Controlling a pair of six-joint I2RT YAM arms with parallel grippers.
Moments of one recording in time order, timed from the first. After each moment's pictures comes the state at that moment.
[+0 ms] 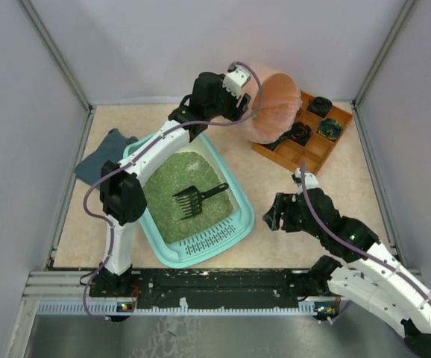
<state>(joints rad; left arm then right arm) -0.63 2.10 2.04 -0.23 0.11 0.24 0.74 0.59 0.71 -0.77 0.12 0.62</state>
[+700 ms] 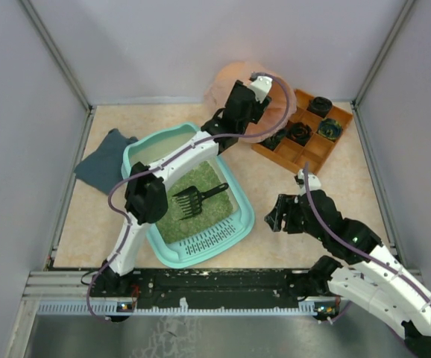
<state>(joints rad) -0.79 2.25 2.14 -0.06 -0.44 0.20 0.74 0.57 0.71 -0.80 0.13 0.64</state>
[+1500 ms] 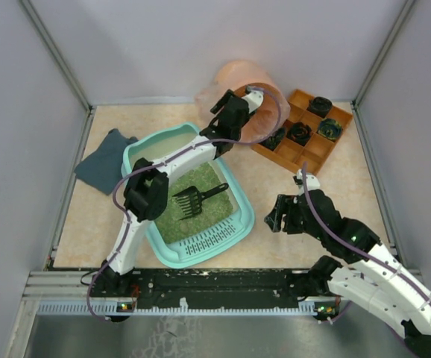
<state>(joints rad) -0.76 2.29 2.02 0.05 -0.65 0.46 0.74 0.58 0.71 -0.81 0.13 0.64</state>
